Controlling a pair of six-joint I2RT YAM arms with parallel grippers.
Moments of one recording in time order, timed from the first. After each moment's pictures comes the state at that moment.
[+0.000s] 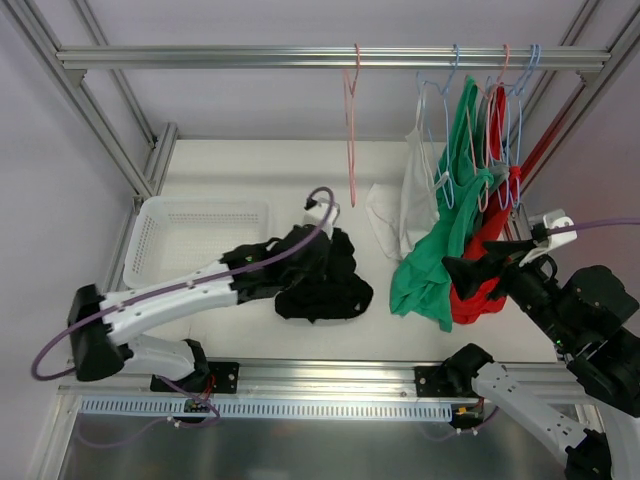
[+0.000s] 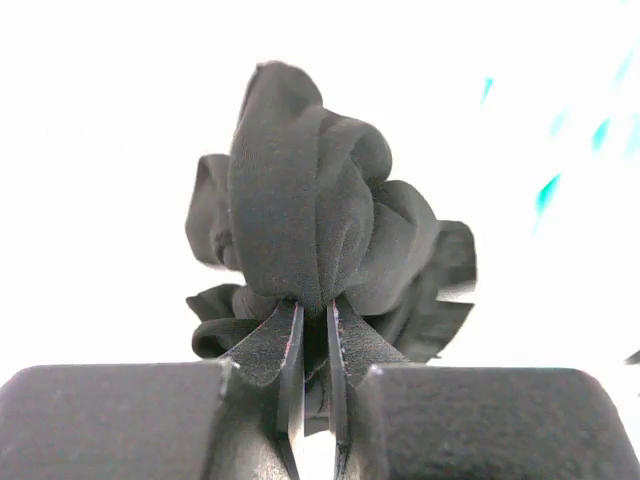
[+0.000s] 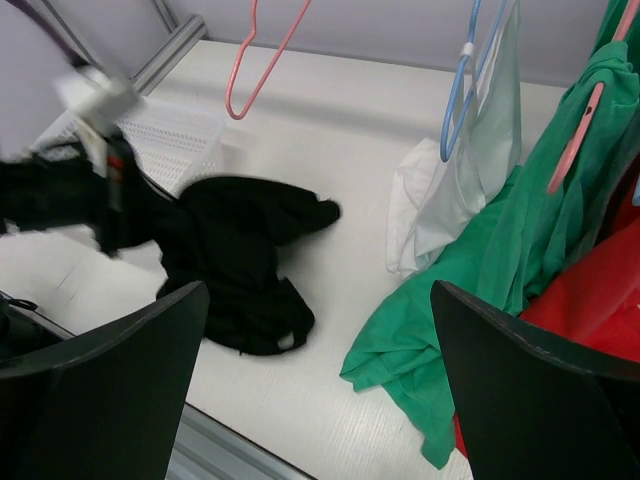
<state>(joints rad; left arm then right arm) -1.10 1.35 1.09 -0.48 -0.45 -0.44 0.65 0.51 1.30 -0.95 0.15 0.20</state>
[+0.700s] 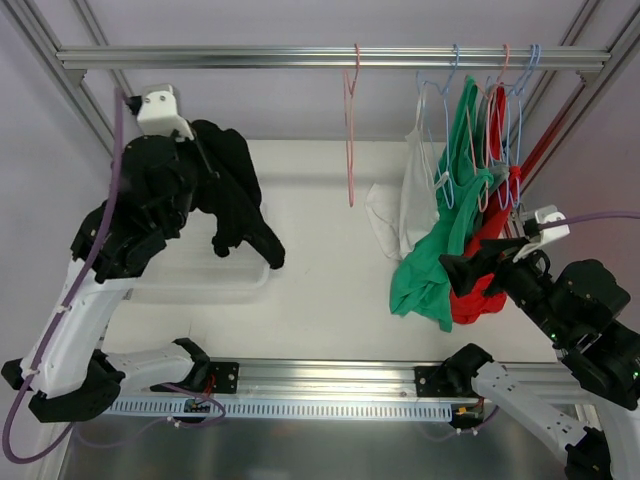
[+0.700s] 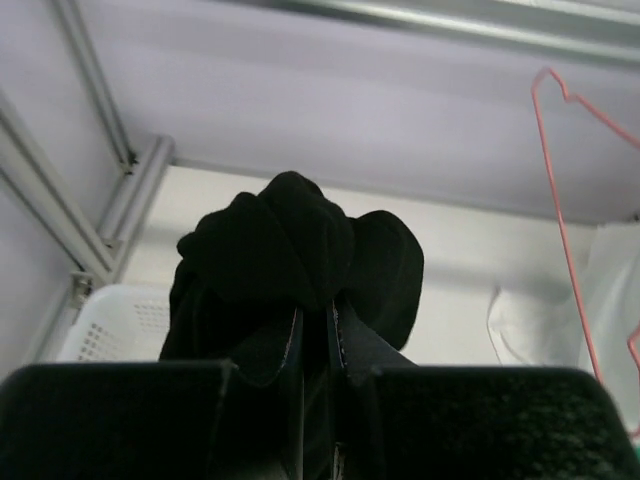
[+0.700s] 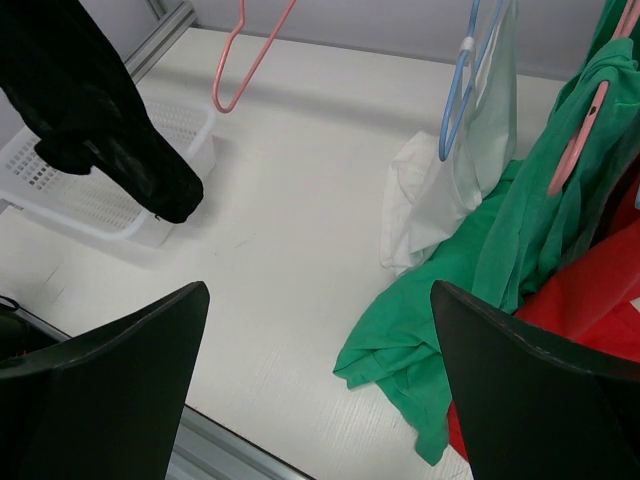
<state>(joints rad) -0.68 1.11 1.69 -0.75 -0.68 -0.23 0.65 0.53 1.30 -0.95 0.16 0.19</state>
